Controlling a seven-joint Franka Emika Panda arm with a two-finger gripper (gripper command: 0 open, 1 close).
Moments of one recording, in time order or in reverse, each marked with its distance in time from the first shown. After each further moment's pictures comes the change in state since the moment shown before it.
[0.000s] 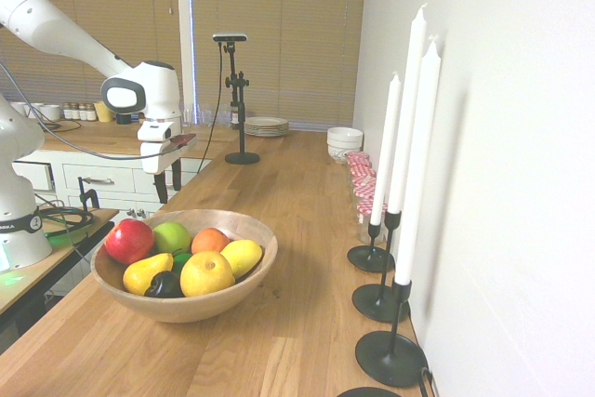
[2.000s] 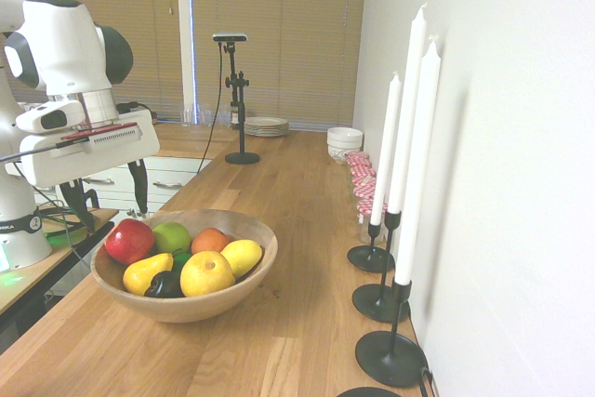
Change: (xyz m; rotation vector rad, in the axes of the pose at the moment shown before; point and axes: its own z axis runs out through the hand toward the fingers) arm 0.266 0.222 -0.100 0.101 0.069 0.607
